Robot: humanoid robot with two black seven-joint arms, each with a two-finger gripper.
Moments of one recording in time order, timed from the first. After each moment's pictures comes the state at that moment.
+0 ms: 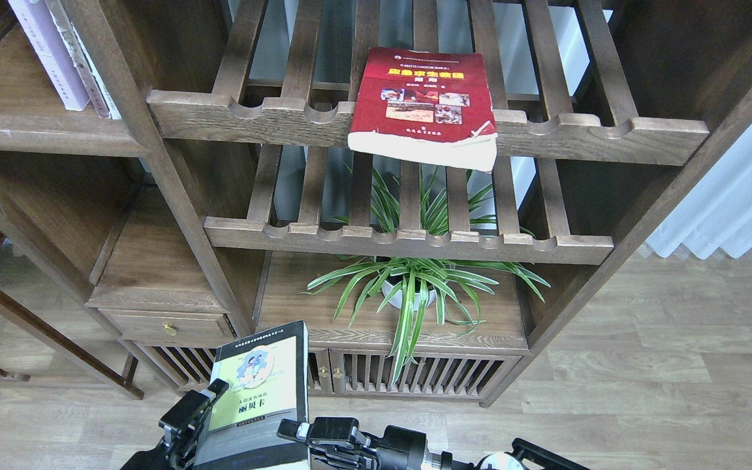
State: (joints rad) left arm 0.14 0.42 -0.60 -1.30 -0.52 -0.49 -0.15; right arm 0.09 0.01 0.54 0.98 0.40 0.58 -0.49
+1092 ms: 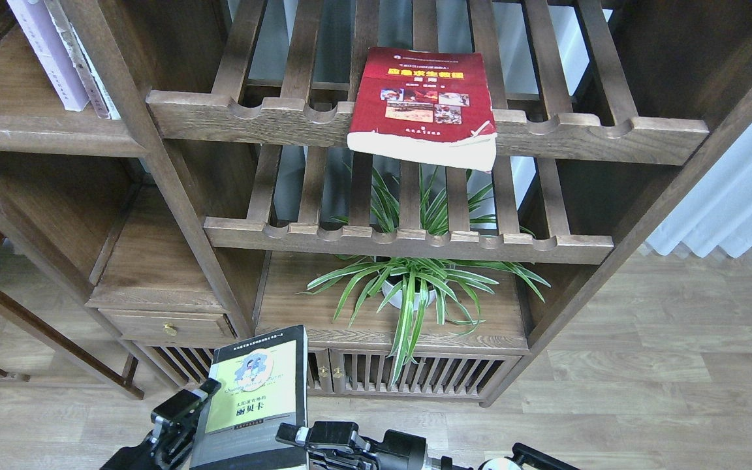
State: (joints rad) left arm 0.15 0.52 -0.60 -1.34 -0.52 -0.49 -0.15; right arm 0.08 0.02 0.54 1.00 0.40 0.58 -0.49
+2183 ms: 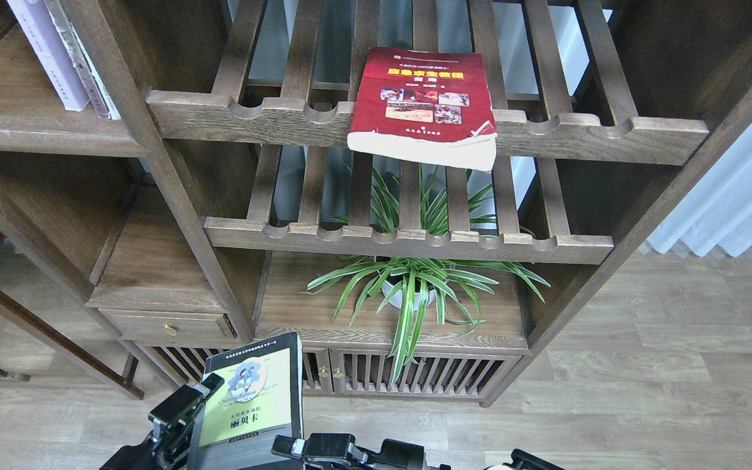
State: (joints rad) left arm 0.16 0.53 -0.59 -1.40 -0.52 -0.49 -0.15; right arm 0.06 0.01 0.54 1.01 0.36 0.58 -0.49
